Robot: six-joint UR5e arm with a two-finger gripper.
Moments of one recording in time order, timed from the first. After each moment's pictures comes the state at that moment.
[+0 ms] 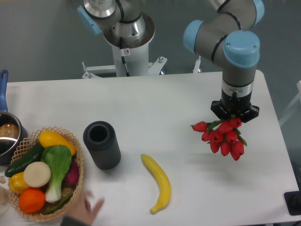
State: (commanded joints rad) arm 2.72 -1.93 -1.60 -0.99 1.61 1.04
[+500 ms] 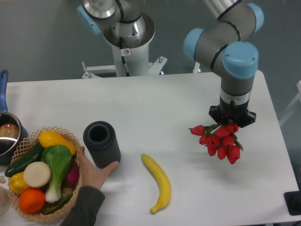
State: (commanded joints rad) arm 2.68 -1.98 -1.60 -0.99 1.62 1.01
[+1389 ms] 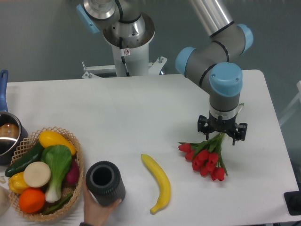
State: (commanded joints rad) arm 2.71 -1.98 -1.70 -0.75 1.62 1.02
